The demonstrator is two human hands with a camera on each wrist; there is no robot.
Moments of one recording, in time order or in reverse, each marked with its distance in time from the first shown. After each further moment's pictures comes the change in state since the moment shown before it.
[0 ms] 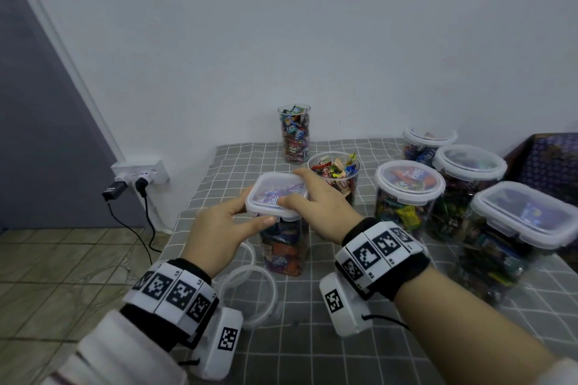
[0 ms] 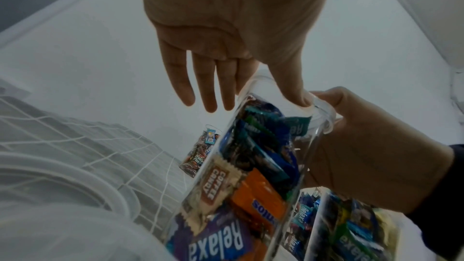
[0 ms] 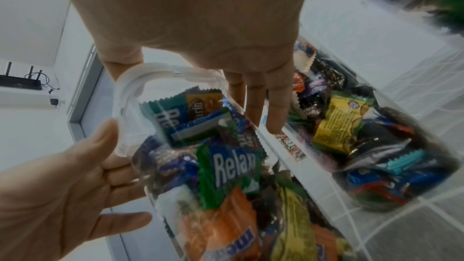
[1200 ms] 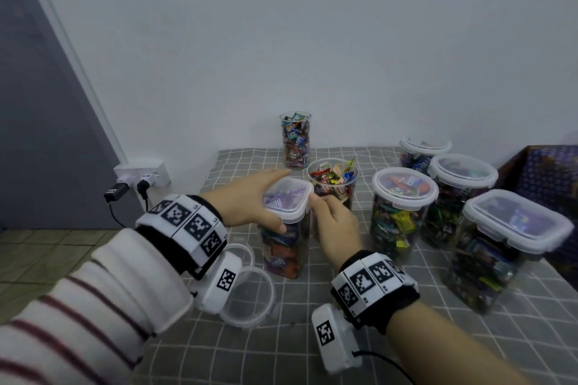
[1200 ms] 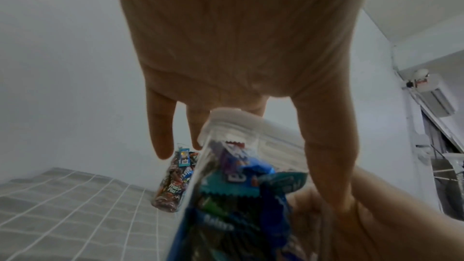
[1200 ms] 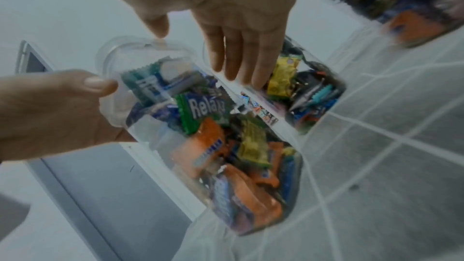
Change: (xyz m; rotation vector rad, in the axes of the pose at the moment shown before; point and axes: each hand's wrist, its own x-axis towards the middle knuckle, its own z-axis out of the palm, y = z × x) left_hand 0.051 0.052 -0.013 0.444 -0.566 0.055; right_hand -0.023 0.022 0.020 0.286 0.382 0.144
